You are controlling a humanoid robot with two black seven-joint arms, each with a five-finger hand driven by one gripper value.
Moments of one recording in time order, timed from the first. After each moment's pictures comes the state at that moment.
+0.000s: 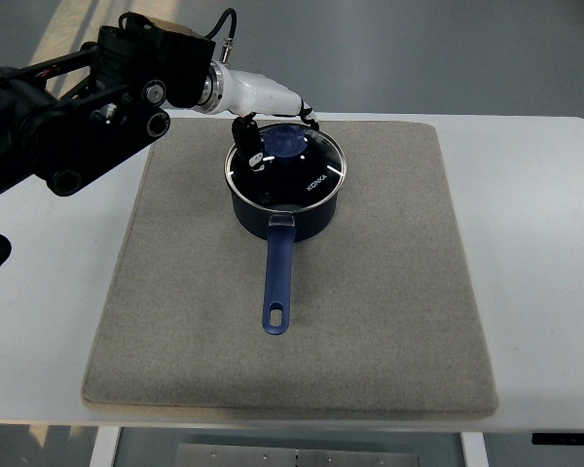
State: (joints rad) left arm -1.26 0.32 -0.48 -1.05 1.77 -0.61 0.01; right arm 0.04 0.00 -0.06 0.21 0.00 -0.13 0.04
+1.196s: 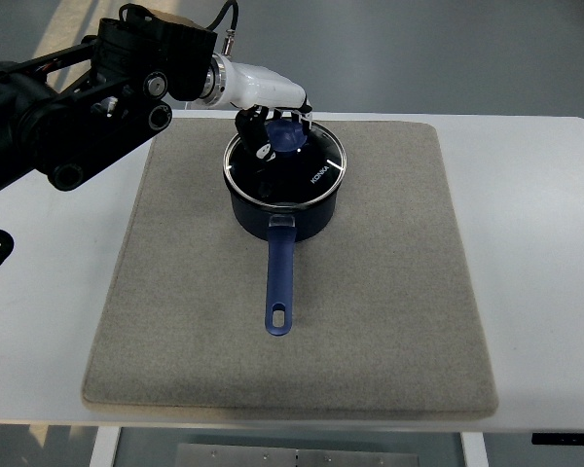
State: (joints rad) left arm -1.27 0.32 -0.50 -1.05 1.76 -0.61 0.01; right arm 0.04 0.00 -0.05 0.21 0.00 -0.13 0.04
